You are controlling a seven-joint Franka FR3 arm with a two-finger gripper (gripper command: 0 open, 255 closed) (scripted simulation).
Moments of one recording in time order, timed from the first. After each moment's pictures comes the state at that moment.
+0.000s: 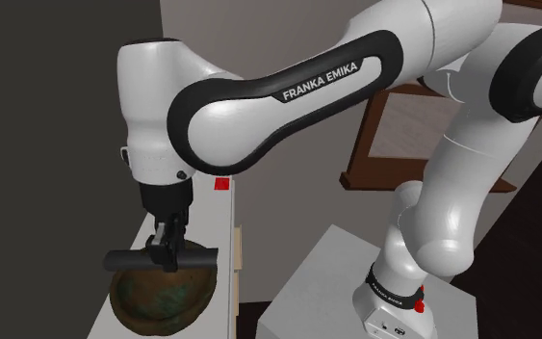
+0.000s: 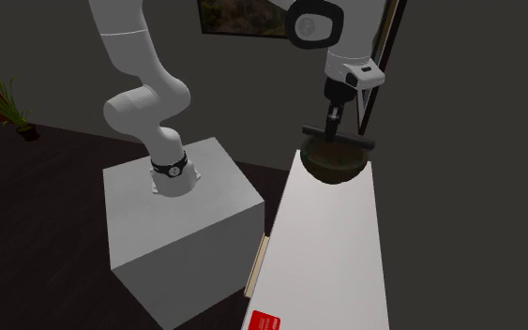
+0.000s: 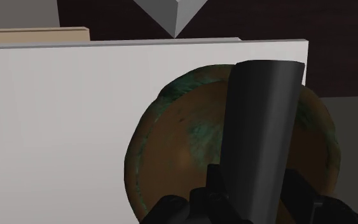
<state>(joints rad) 0.39 -0.06 0.41 -2.07 0.12 2.01 0.06</state>
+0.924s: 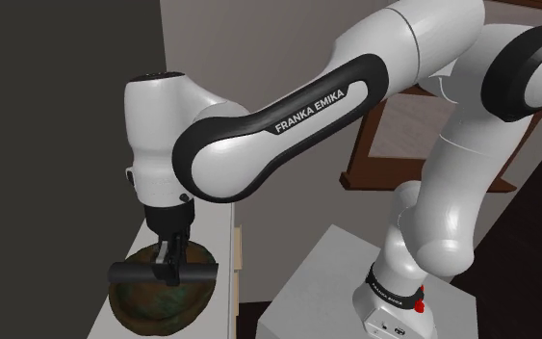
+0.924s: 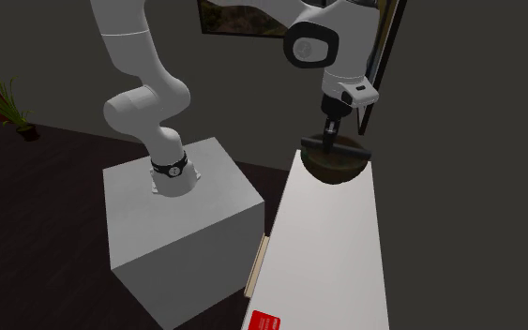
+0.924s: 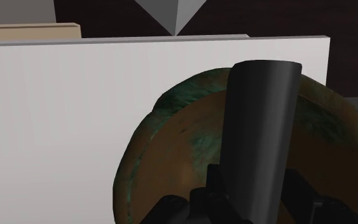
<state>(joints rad) 0.39 -0.03 0.41 -2.14 0.11 2.11 0.07</state>
